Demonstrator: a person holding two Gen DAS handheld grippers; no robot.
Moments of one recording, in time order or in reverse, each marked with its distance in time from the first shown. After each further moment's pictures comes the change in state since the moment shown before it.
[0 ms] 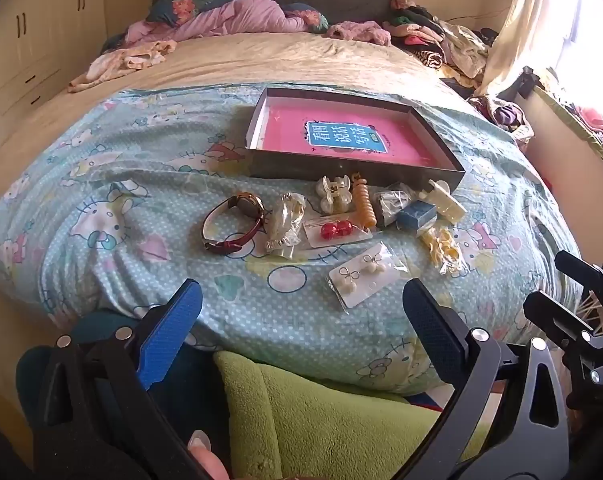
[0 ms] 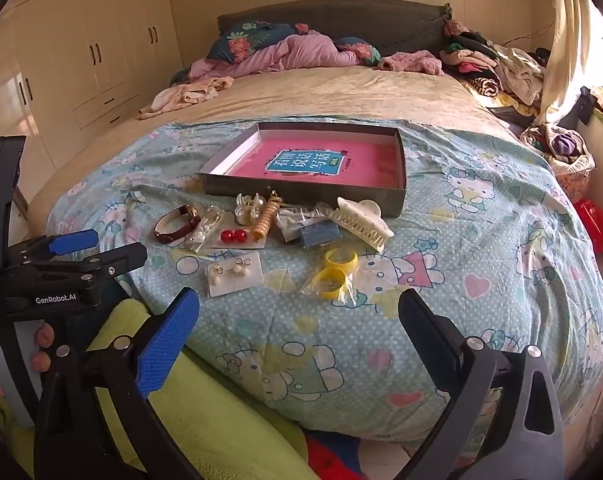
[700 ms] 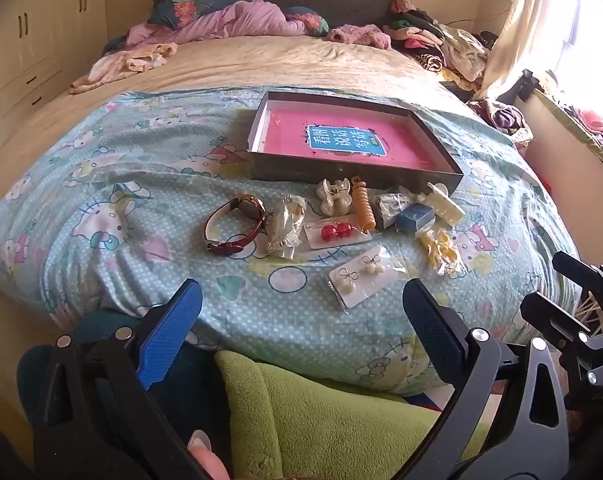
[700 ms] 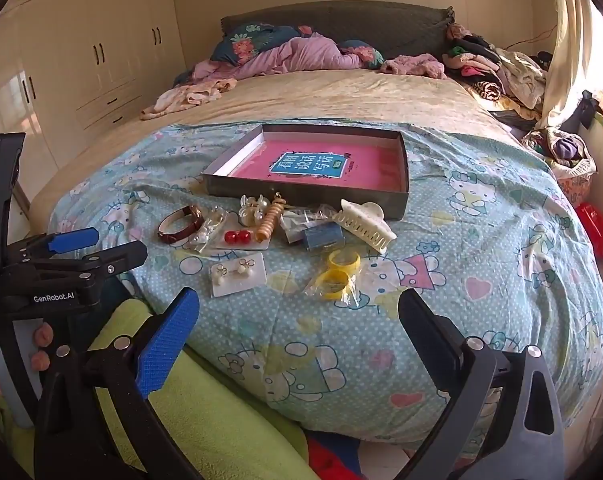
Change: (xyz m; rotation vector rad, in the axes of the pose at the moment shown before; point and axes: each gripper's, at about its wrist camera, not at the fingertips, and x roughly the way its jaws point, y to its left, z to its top) left arm -0.008 0.000 0.002 0.003 -0.007 0.001; right arm -0.002 0.002 0.001 -0.006 -0.007 0.002
